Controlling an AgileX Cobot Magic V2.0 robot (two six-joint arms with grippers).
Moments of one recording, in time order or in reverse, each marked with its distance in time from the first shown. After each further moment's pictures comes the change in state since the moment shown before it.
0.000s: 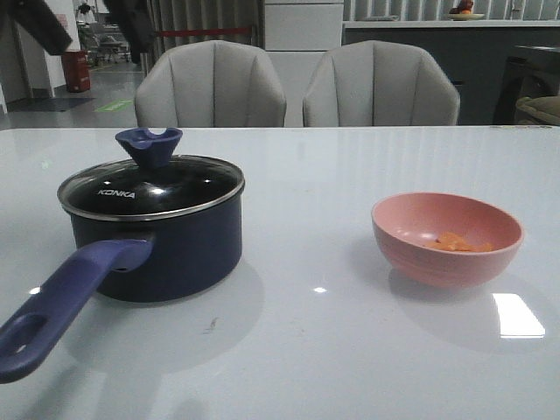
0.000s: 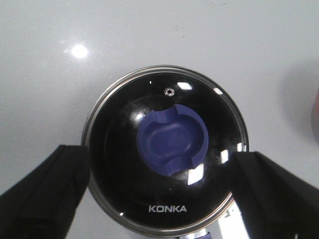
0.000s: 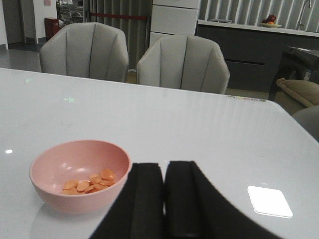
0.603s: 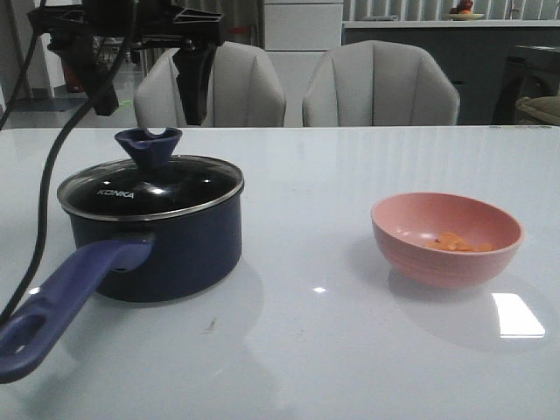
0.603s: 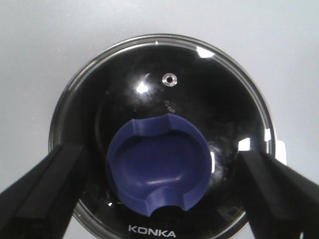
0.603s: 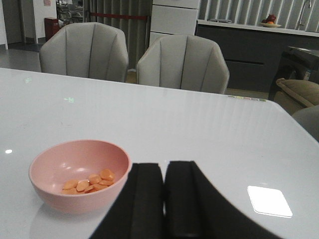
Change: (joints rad) left arm -0.085 0.304 -0.291 0.136 0.275 -0.204; right arm 0.000 0.000 0.000 0.000 0.000 0.000
